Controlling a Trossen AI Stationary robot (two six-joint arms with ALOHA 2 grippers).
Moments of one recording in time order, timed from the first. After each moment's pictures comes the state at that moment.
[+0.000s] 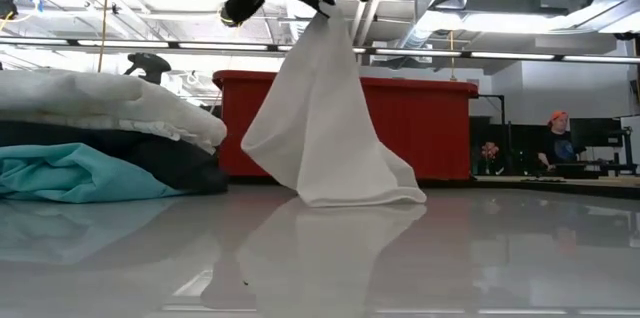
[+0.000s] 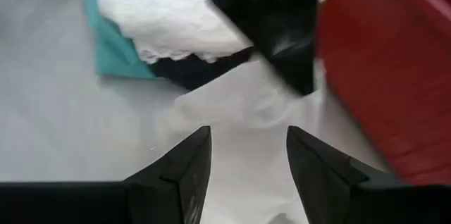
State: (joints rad) left arm -0.12 1.61 1.39 -0.45 -0.48 -1.14; right arm 0.37 1.59 1.38 -0.59 0.72 0.32
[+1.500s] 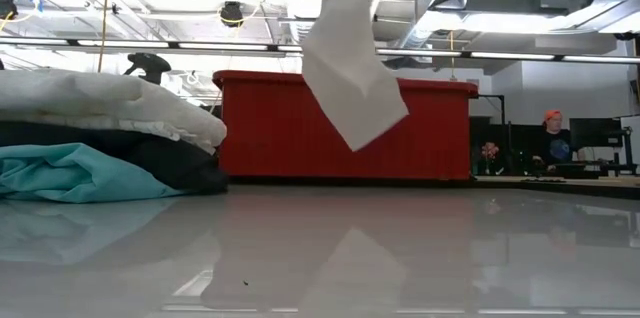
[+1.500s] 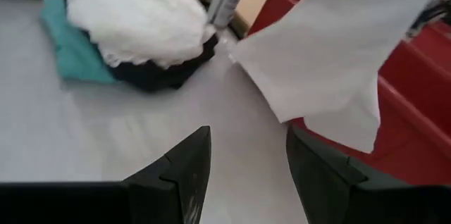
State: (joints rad) left arm 0.04 1.60 1.39 0.42 -0.84 -1.82; right arm 0.64 1.55 1.39 -0.96 1.16 0.67
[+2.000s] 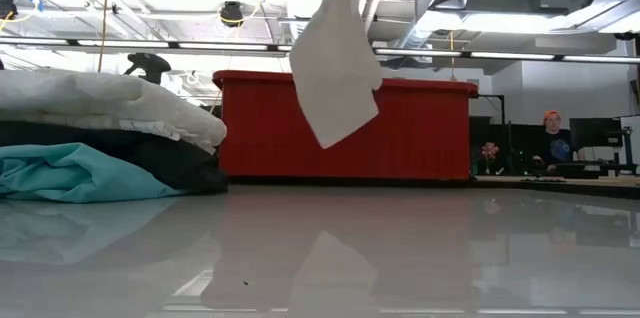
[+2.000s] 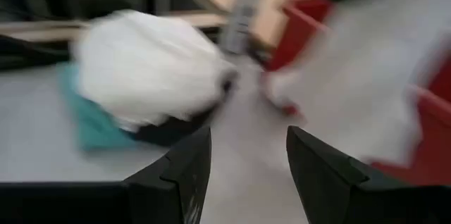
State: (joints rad) left arm 0.02 1.60 1.39 0.54 -1.01 -1.96; right arm 0.42 1.56 1.39 -0.47 0.96 0.35
